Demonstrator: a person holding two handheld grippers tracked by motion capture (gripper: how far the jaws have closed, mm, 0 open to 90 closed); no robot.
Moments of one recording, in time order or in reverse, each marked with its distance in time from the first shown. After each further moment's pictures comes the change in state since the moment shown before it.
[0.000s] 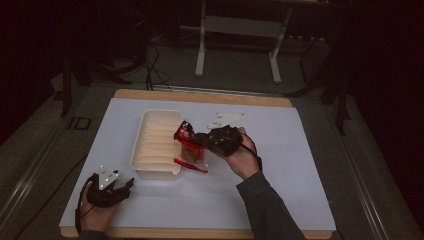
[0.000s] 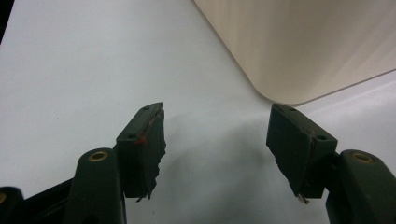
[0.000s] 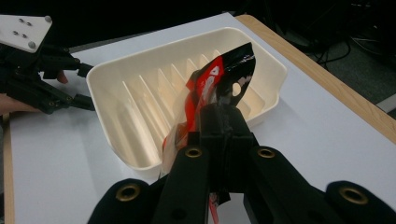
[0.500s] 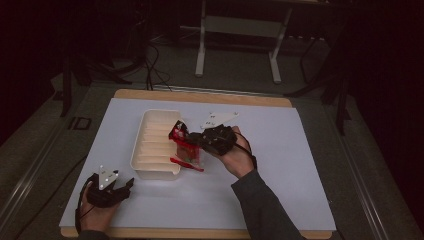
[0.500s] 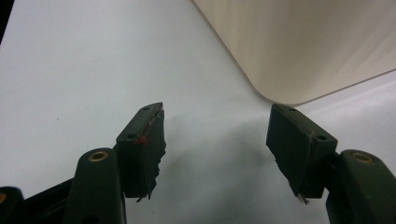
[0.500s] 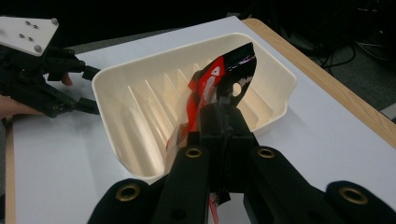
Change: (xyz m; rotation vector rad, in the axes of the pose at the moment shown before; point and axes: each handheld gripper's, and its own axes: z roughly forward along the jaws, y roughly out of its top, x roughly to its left) left arm 0.000 0.000 0.000 -0.002 0.000 -0.002; right arm 0.007 0.008 0.010 -0.001 0.017 -0.025
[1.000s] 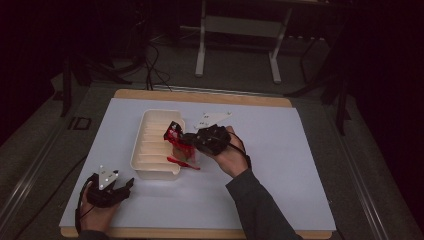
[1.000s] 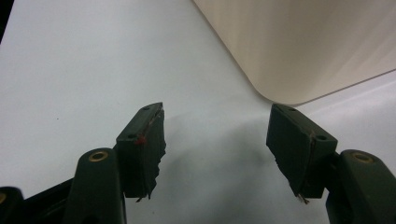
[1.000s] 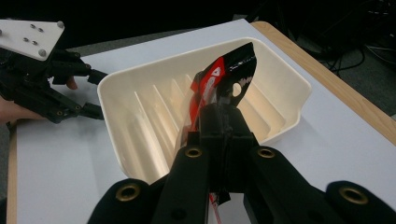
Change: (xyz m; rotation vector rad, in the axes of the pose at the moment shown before) left arm 0.000 0.000 0.000 0.000 -0.001 0.000; right arm 0.004 0.004 0.014 0.000 0.019 -0.004
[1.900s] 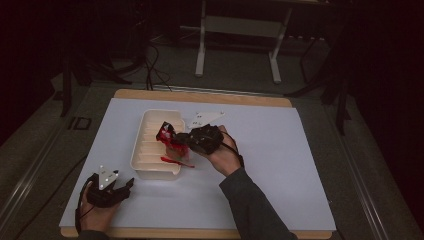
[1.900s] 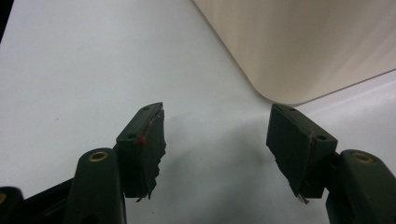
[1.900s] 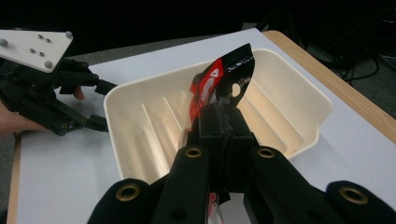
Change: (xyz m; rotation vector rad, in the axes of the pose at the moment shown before) left arm 0.000 0.000 0.000 0.000 0.000 0.000; right arm 0.003 0.004 0.017 -0.030 0.039 -0.011
